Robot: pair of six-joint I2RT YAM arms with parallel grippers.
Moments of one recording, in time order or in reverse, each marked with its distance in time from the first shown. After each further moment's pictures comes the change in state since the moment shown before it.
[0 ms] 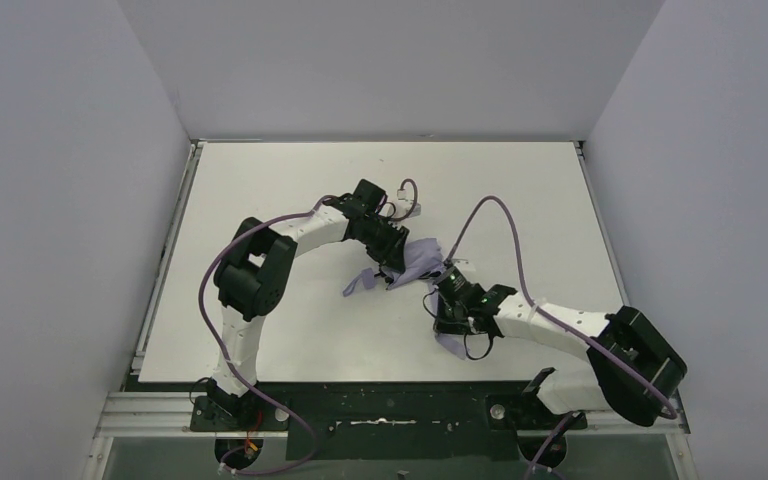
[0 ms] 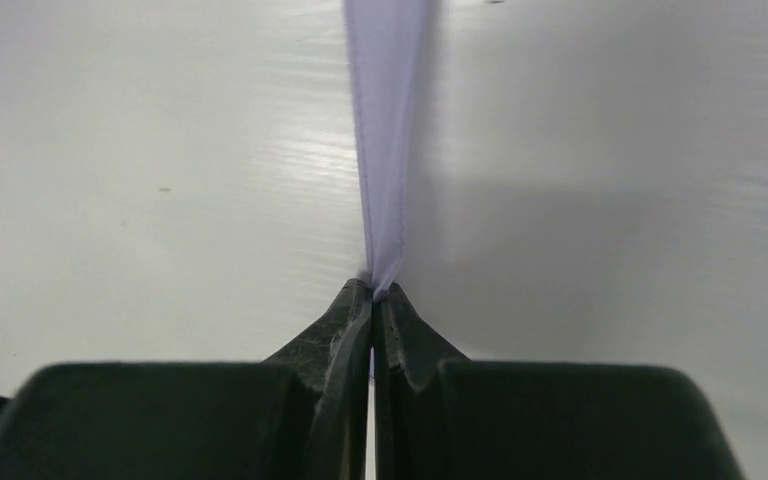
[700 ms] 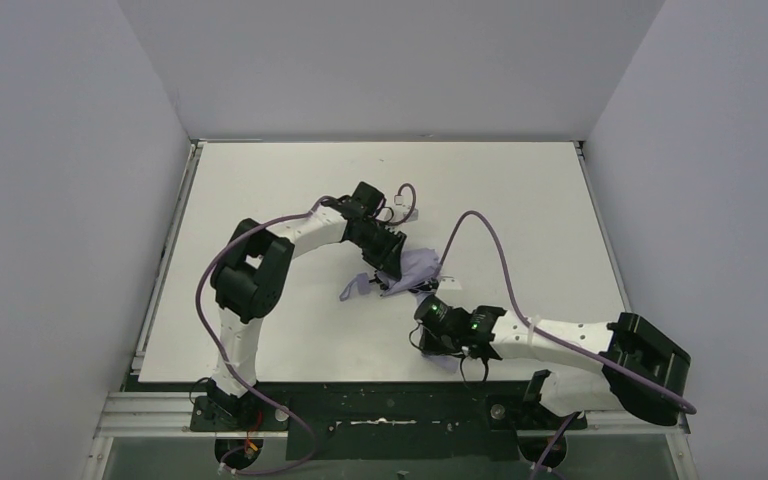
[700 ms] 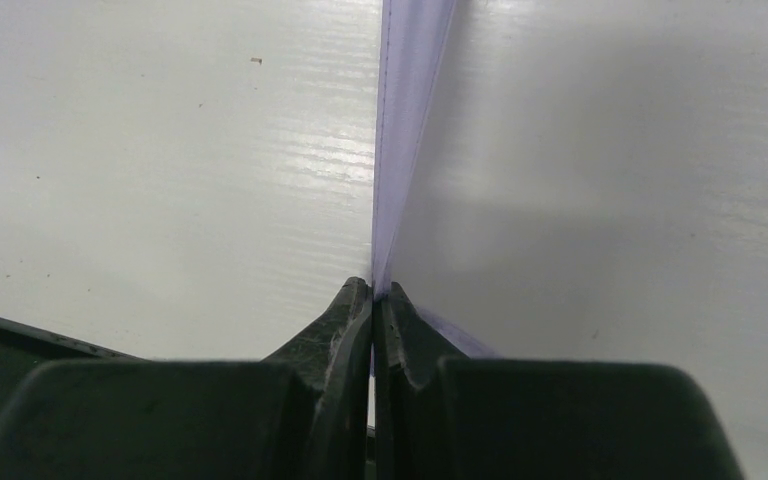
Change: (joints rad) left arm 0.002 -0.019 -0.012 -0.081 0.006 -0.031; right arm 0.300 -0.031 -0.011 0.009 0.113 0.201
